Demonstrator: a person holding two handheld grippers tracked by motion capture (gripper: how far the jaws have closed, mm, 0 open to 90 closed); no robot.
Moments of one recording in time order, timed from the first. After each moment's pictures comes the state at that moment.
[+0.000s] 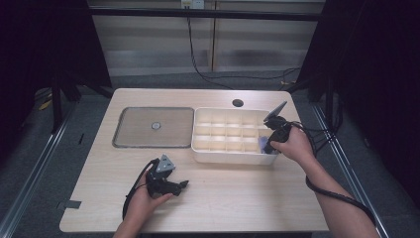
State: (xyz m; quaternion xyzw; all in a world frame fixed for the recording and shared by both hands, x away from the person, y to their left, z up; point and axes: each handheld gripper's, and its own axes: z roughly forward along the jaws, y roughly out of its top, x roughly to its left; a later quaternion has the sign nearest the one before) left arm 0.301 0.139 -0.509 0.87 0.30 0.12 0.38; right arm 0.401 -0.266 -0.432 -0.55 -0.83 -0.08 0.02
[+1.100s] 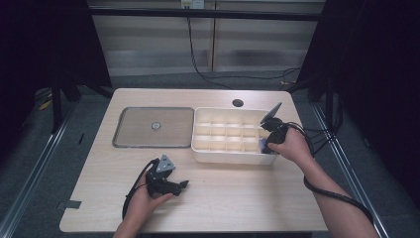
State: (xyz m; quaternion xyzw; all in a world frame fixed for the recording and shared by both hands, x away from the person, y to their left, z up) left arm 0.301 0.139 -0.509 0.87 0.30 0.12 0.38; right arm 0.402 -0.257 -0.437 -0.53 -0.84 -0.06 0.01
